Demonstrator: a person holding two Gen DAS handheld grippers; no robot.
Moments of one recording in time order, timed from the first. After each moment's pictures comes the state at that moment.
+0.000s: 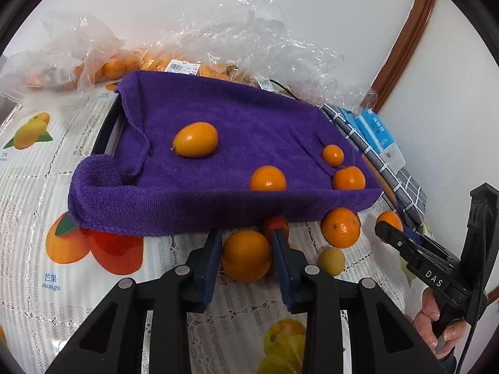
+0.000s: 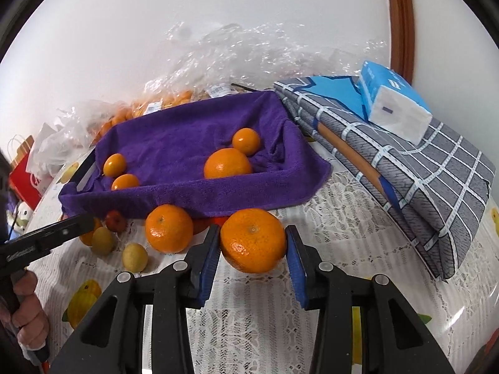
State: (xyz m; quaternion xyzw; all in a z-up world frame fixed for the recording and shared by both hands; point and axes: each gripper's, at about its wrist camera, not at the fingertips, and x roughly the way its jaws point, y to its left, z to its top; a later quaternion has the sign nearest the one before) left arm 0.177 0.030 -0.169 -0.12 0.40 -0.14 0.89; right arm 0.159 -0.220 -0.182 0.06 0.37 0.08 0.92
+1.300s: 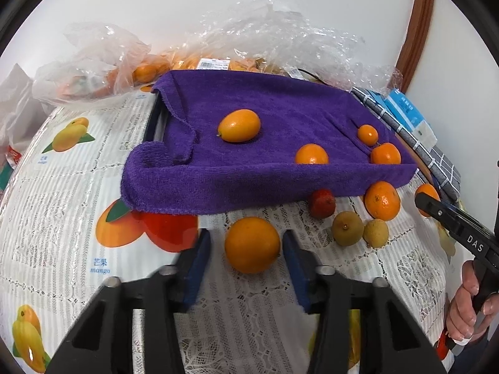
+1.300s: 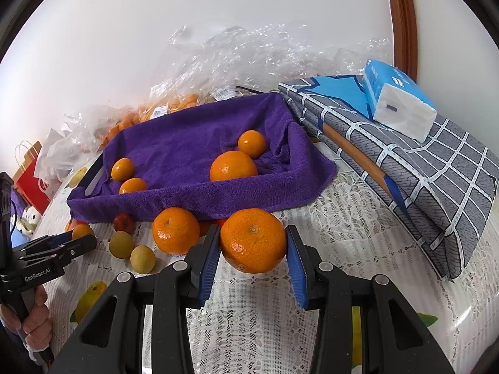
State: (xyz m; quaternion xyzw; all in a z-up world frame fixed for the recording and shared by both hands) left arm 0.164 0.041 -0.173 -0.05 0.42 -0.08 0.90; right arm 0.159 -0.222 -0.181 0.08 0.37 0.09 0.92
